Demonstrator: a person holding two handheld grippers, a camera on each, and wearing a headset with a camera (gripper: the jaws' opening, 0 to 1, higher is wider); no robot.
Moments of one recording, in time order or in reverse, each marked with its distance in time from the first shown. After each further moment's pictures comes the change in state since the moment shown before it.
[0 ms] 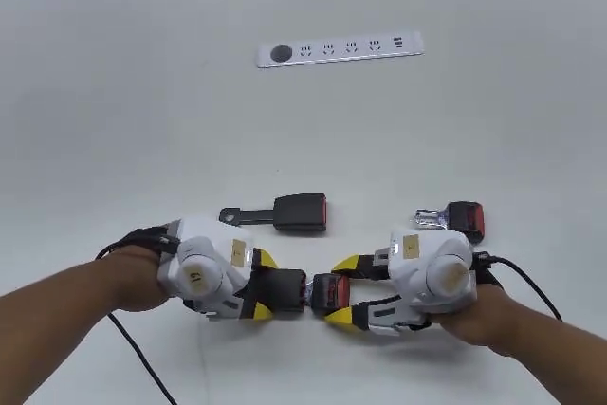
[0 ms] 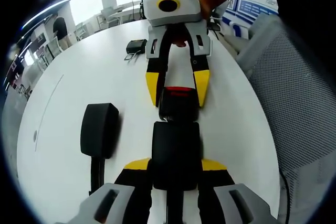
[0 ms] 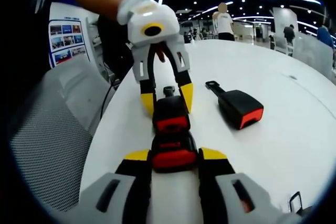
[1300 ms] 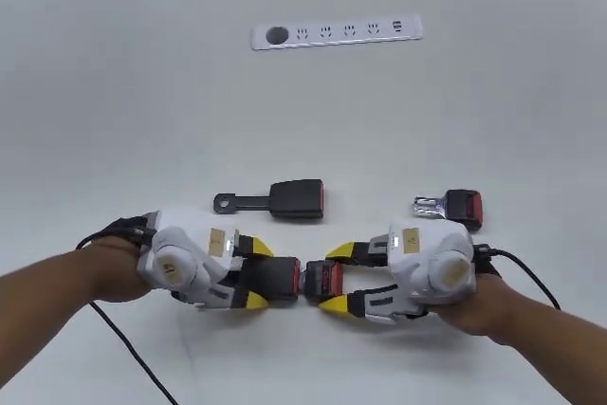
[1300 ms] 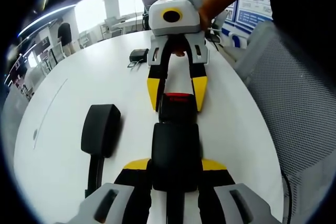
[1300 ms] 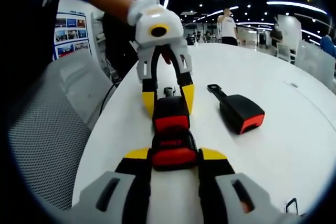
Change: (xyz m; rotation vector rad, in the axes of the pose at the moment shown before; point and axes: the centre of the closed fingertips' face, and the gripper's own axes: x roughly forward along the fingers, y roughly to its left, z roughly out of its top) left arm -0.002 0.000 -0.001 -0.008 -0.120 0.004; right arm -0.003 0.000 -0.001 -0.067 -0.020 -0.001
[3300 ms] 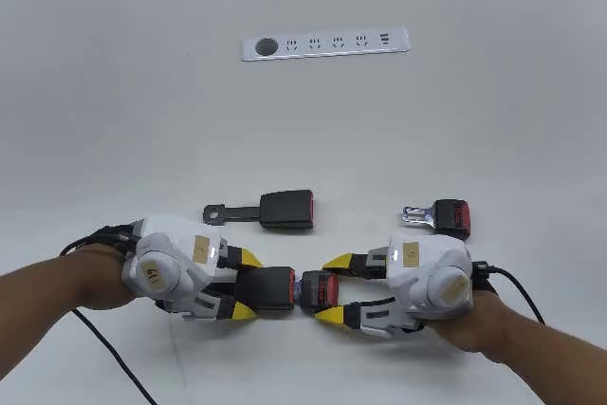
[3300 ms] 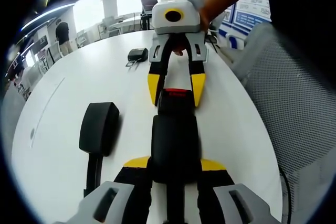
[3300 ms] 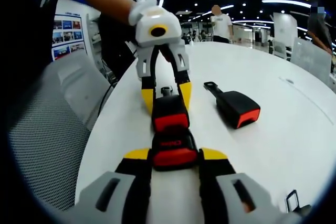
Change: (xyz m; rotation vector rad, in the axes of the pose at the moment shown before) left arm 0.000 -0.002 0.000 0.001 0.009 -0.035; right arm -0.002 -0.002 -0.001 0.032 0.023 -0.023
